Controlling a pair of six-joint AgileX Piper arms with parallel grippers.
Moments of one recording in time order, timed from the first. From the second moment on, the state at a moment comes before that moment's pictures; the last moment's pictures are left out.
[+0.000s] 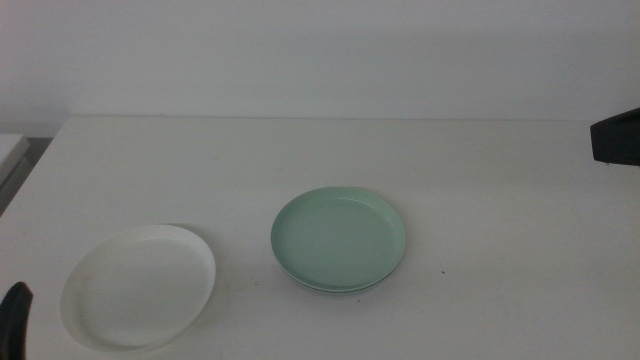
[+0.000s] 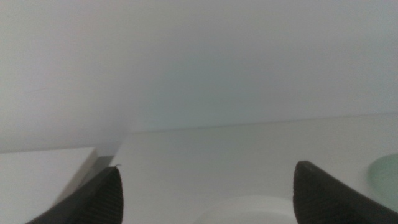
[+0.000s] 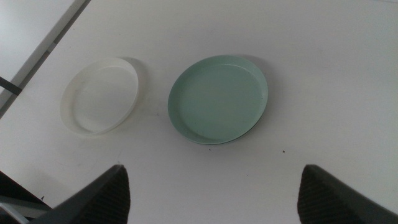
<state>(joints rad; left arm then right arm) -0.01 0.00 0.00 0.01 0.09 0.03 0.11 0.94 -1.21 0.53 1.19 -0.27</state>
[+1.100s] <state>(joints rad) 0.13 1.31 -0.86 -0.07 0.88 0.00 0.11 0.94 -1.21 0.53 1.19 -0.27</state>
